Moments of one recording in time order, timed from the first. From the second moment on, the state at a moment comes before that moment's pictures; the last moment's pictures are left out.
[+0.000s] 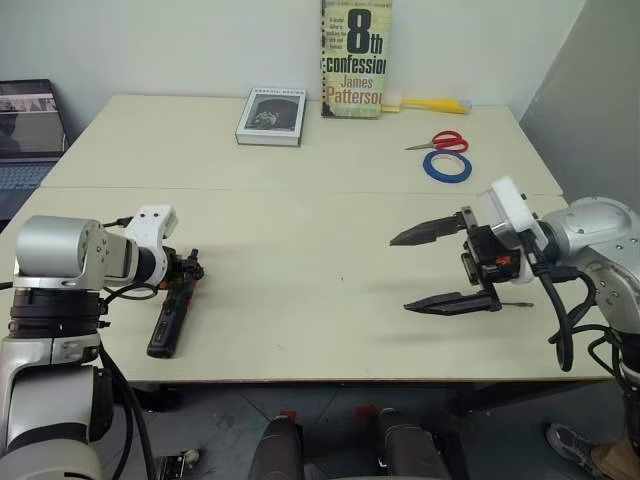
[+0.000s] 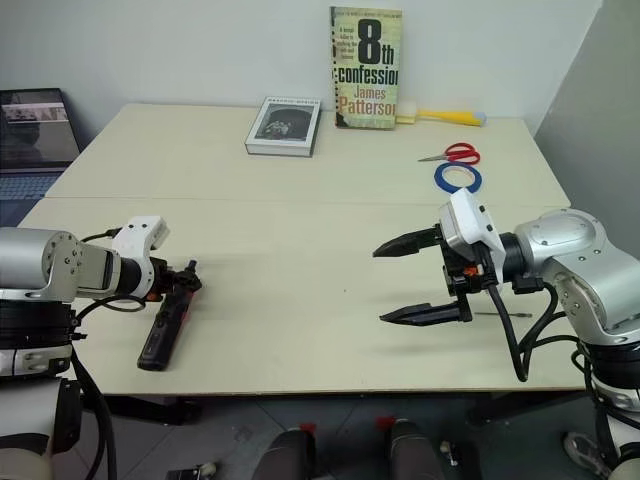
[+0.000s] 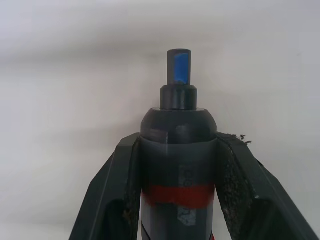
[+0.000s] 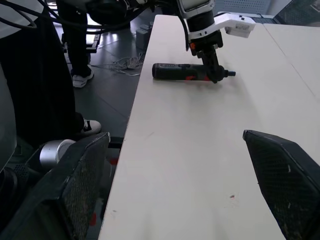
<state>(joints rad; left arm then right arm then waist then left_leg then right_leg) -0.73 0.83 0.10 0.12 -0.43 1.59 -0.42 -0.61 -0.85 0.06 -0.35 0.67 0.60 1.31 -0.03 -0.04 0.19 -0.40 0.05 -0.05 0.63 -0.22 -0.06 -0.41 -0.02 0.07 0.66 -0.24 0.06</state>
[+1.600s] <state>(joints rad) -0.50 0.10 -0.12 0.09 -0.22 0.12 -0.53 -0.18 -1.01 -0.38 -0.63 0.74 0.76 0.93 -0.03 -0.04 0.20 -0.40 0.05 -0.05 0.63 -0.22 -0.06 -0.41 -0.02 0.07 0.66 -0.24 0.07</state>
